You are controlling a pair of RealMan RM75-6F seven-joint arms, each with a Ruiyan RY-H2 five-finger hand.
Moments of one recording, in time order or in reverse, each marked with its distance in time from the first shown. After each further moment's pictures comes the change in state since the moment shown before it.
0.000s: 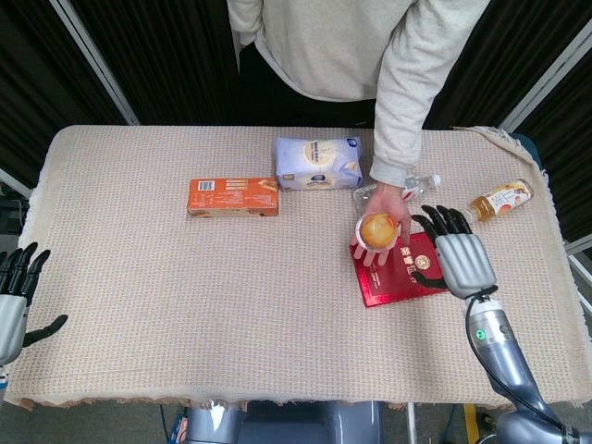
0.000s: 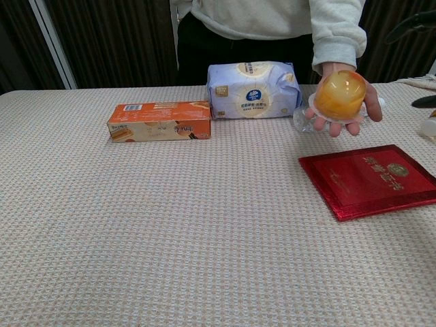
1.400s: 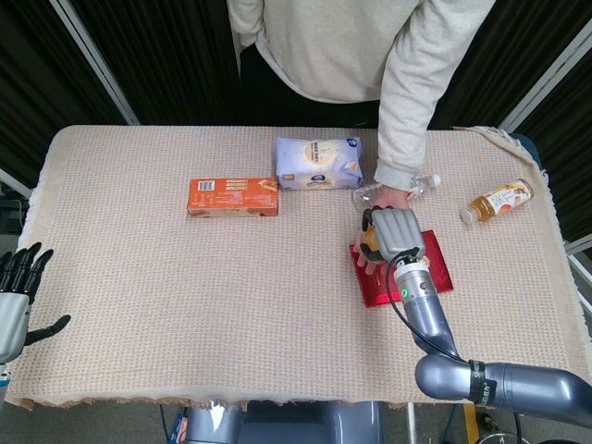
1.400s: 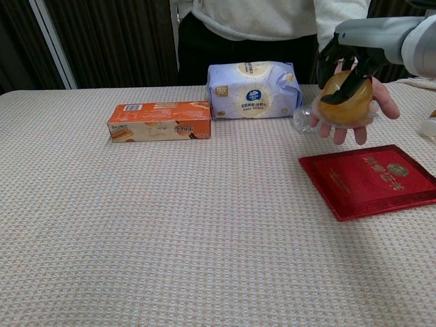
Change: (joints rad) left arm -0.011 0.010 0.005 -0.012 -0.016 -0.026 -0.035; right arm 0.395 -0.239 -0.011 0.129 0.438 0.094 -0.260
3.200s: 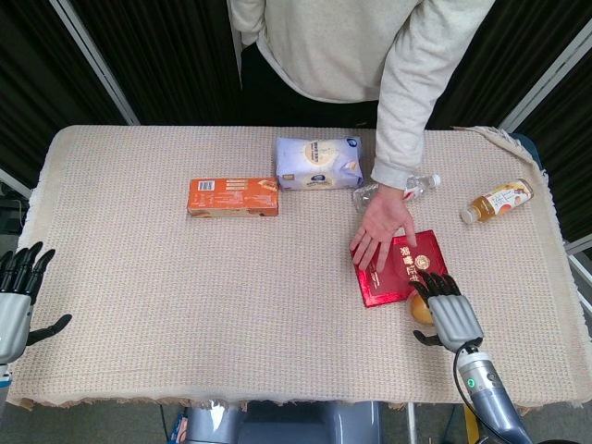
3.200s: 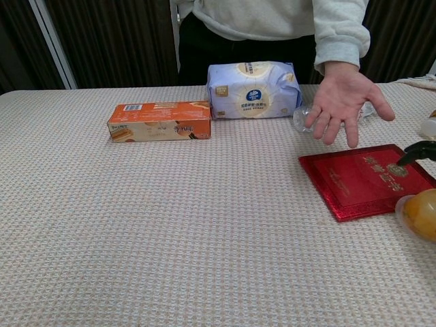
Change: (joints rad) left arm -0.001 -0.014 0.001 0.012 0.013 0.018 0.019; right arm -0.443 0.073 -0.386 0.035 -0.552 0.047 0.349
